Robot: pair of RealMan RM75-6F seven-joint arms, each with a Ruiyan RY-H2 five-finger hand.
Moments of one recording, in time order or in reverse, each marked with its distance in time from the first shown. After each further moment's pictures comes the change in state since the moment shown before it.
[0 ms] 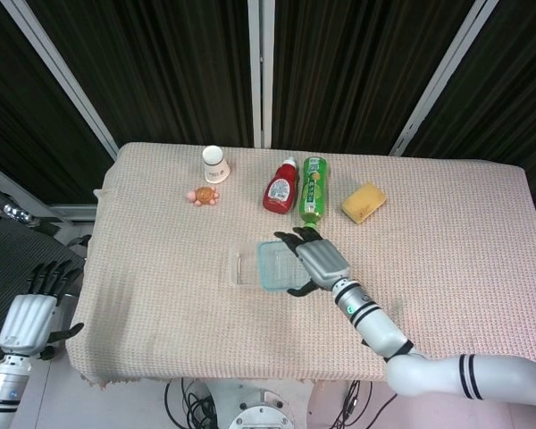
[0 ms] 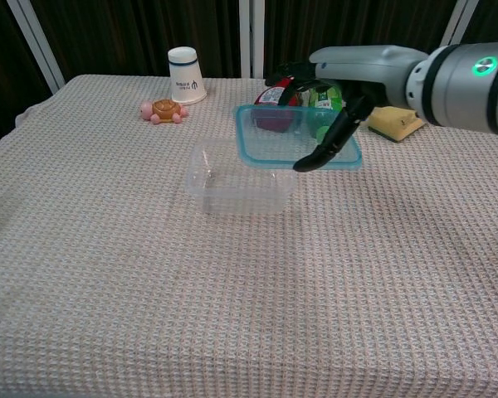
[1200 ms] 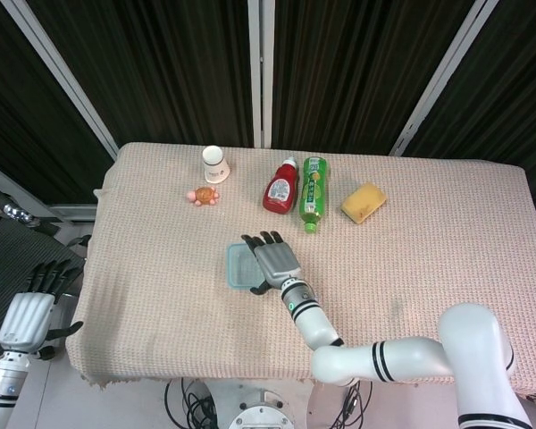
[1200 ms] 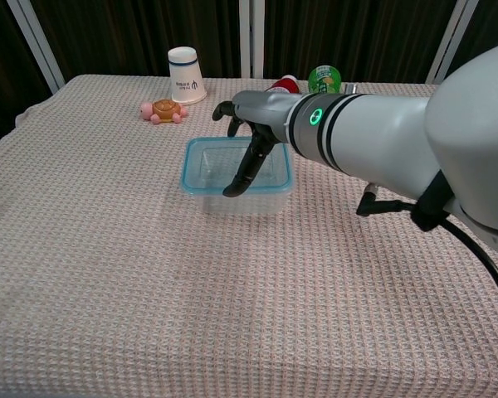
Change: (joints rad) left arm -0.011 -0.039 0.002 0.107 0.003 -0.017 -0.110; right arm 0.246 -0.323 0.029 0.241 0.320 0.176 -0.176
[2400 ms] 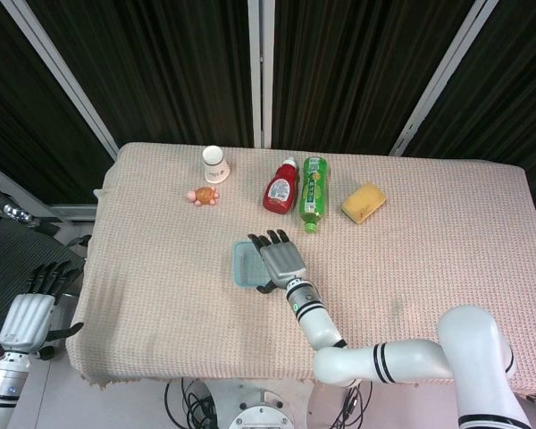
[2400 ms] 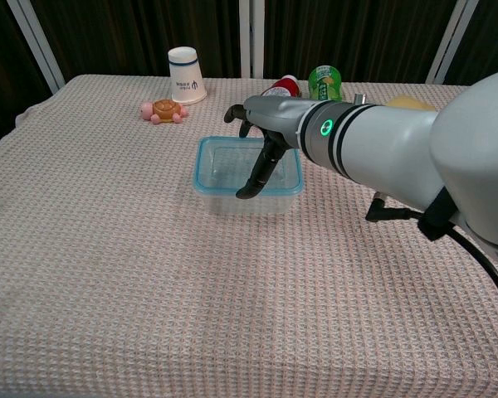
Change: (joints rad) left arm -0.002 -0.016 0.004 0.025 0.001 -0.005 -0.020; right arm -0.025 -0.008 -0.024 0.017 -0.018 0.022 -0.040
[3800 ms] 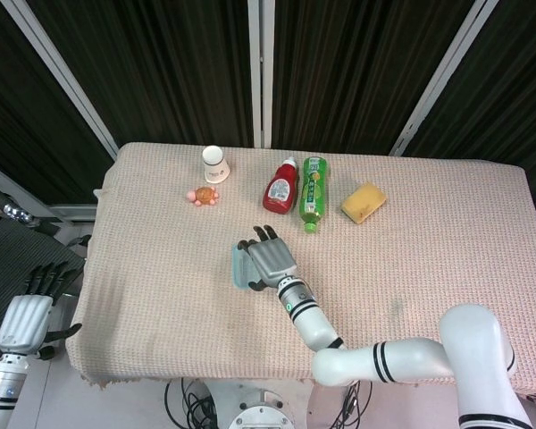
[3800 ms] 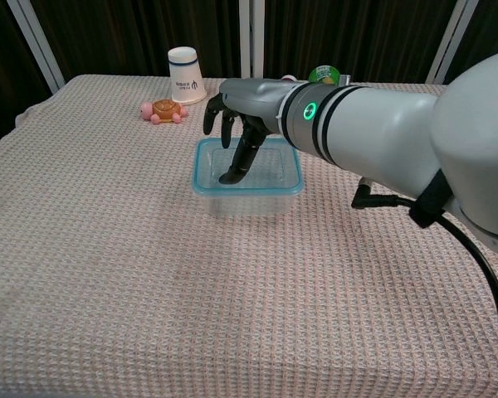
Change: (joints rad) left arm 0.011 0.014 0.002 -0.029 -0.013 0.006 0.020; right arm 0.019 -0.002 0.028 -0.009 -0.077 -0.022 0.006
